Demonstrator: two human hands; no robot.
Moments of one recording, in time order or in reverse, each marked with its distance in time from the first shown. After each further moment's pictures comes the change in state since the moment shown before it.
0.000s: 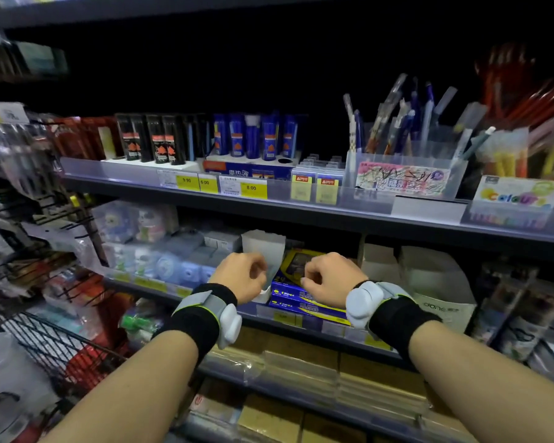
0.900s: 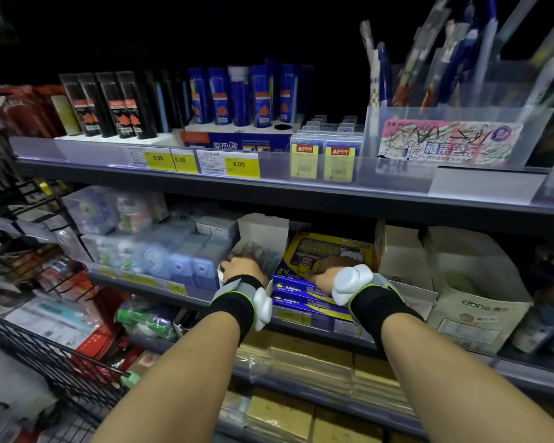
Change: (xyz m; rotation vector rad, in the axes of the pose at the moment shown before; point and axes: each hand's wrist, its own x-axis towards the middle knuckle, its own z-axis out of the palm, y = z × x) left_hand 0.082 -0.036 0.090 0.388 -0.282 -0.579; right_hand 0.077 0.059 0.097 0.040 -0.415 0.531
